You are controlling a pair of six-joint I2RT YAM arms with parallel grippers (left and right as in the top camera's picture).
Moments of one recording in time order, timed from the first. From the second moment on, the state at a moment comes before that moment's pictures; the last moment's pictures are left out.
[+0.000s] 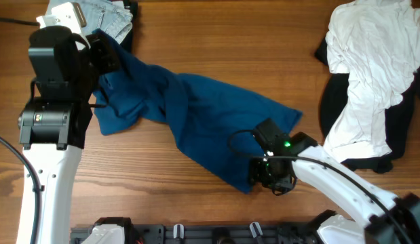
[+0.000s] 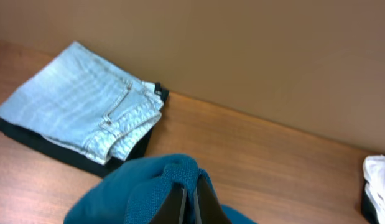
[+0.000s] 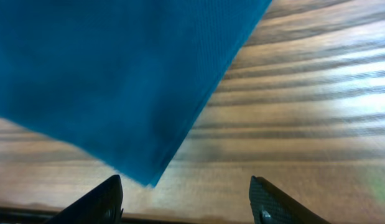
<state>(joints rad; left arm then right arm) -0.03 1.24 1.35 -0.57 -0.01 -0.33 0.57 1.39 0.69 -0.88 -0.26 0.74</state>
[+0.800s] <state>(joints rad) -0.03 1.09 1.35 -0.77 -0.13 -0.31 0.35 1.08 1.17 -1.47 -0.10 0.60</state>
